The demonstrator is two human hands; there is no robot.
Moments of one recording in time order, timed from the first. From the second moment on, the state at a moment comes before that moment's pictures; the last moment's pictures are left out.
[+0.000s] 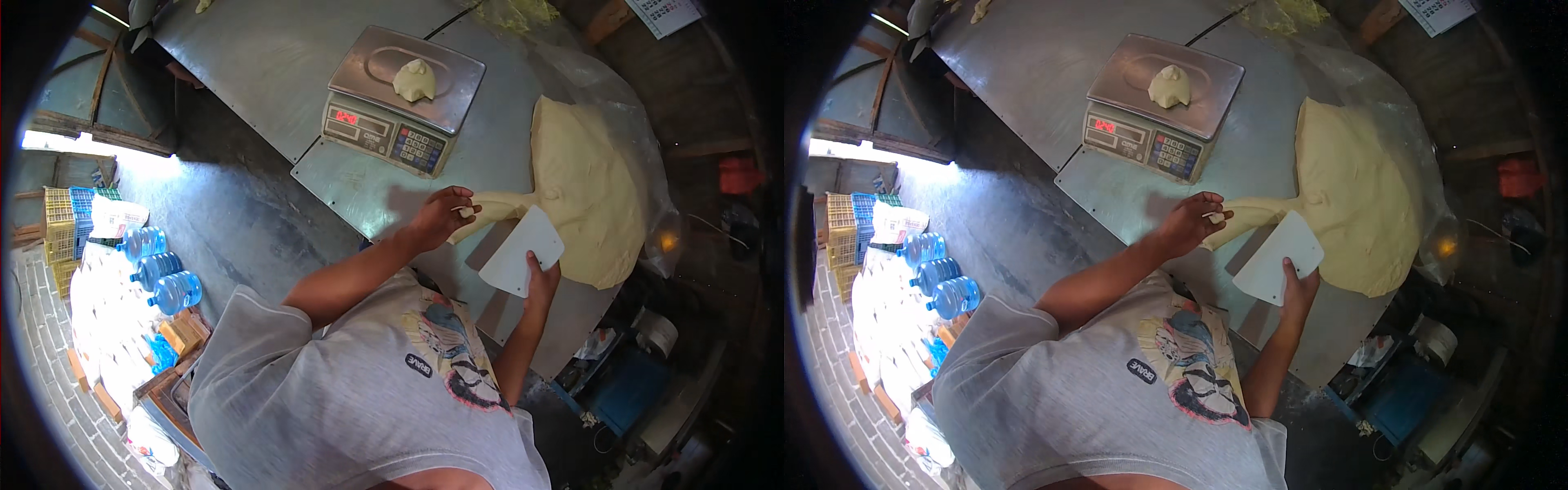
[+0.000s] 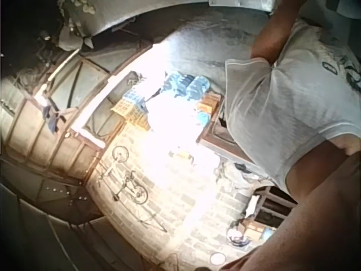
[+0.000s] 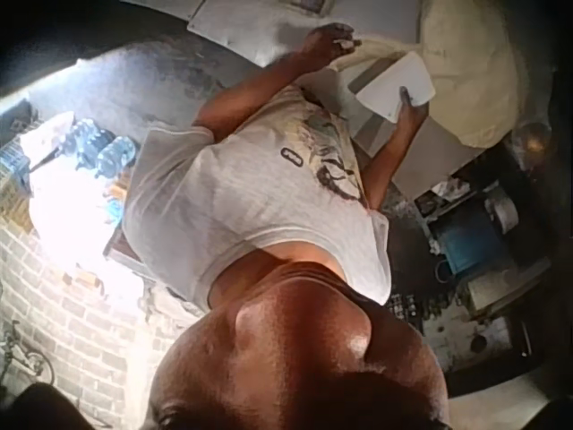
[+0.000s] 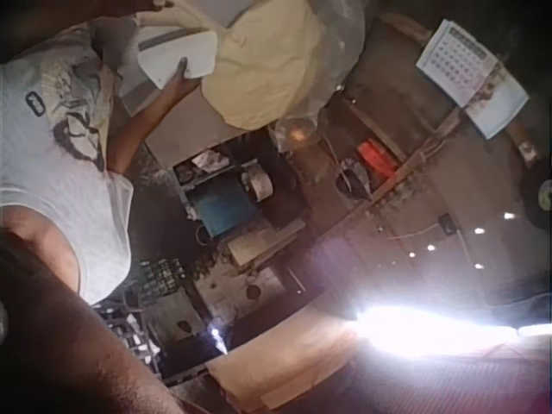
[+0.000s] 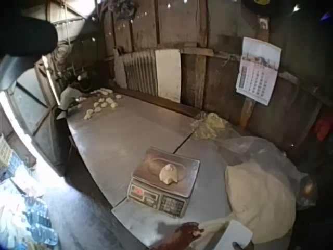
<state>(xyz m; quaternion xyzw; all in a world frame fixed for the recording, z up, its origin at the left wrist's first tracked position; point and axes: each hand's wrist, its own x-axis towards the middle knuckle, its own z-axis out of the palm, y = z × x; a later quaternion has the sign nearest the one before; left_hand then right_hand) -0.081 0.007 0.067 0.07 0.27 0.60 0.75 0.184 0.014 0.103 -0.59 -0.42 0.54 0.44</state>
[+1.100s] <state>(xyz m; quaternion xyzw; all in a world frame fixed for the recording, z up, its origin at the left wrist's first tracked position) -0.095 0.026 -0.015 0.63 0.62 0.34 0.31 0.141 -0.005 0.067 -0.59 -0.49 0.51 0.39</state>
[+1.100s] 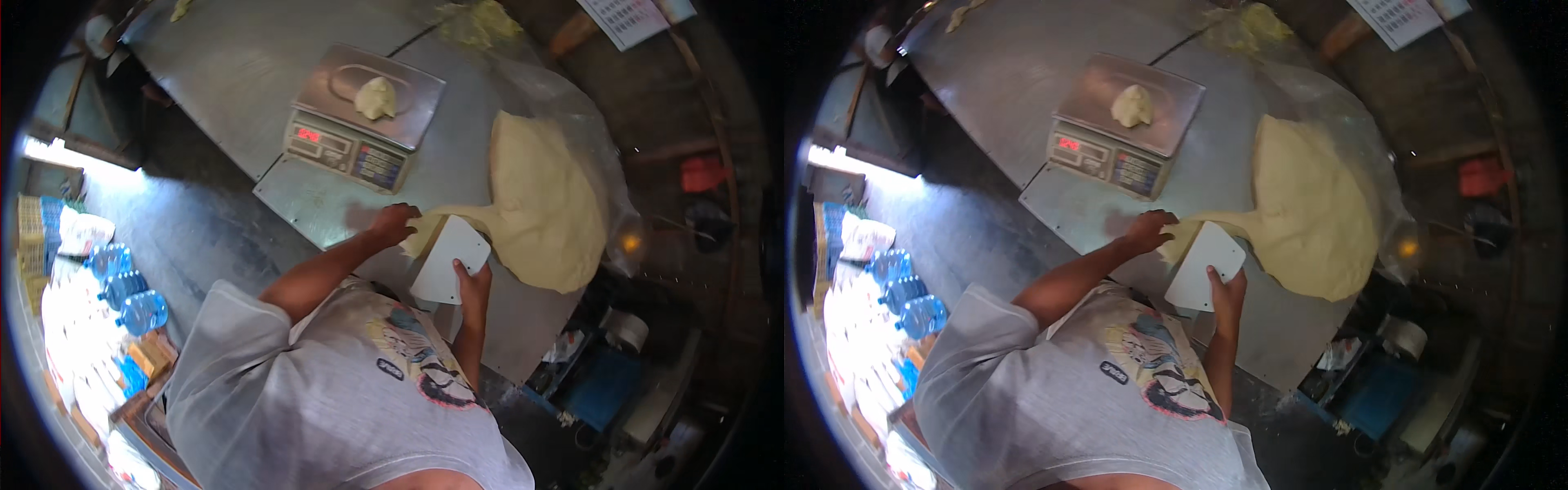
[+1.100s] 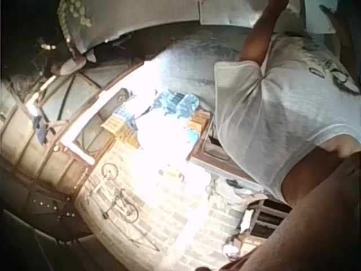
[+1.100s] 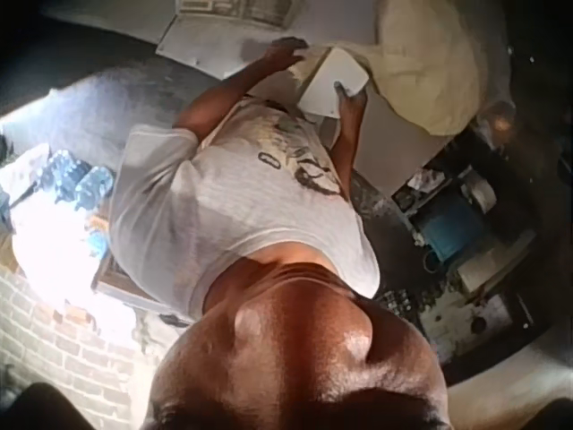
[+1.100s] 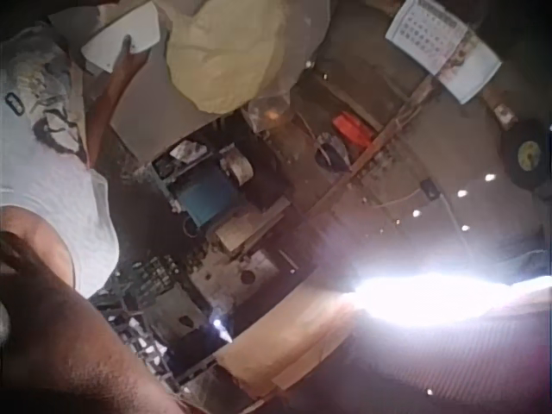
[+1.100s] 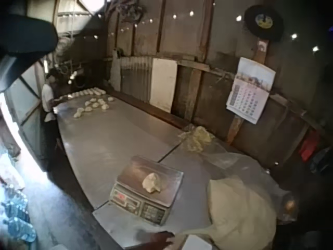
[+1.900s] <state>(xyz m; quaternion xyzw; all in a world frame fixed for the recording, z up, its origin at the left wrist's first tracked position) -0.139 -0.006 -0.009 0.41 0.65 0.45 0.45 0.093 -0.002 0.017 -0.52 -0.65 0.47 0.31</state>
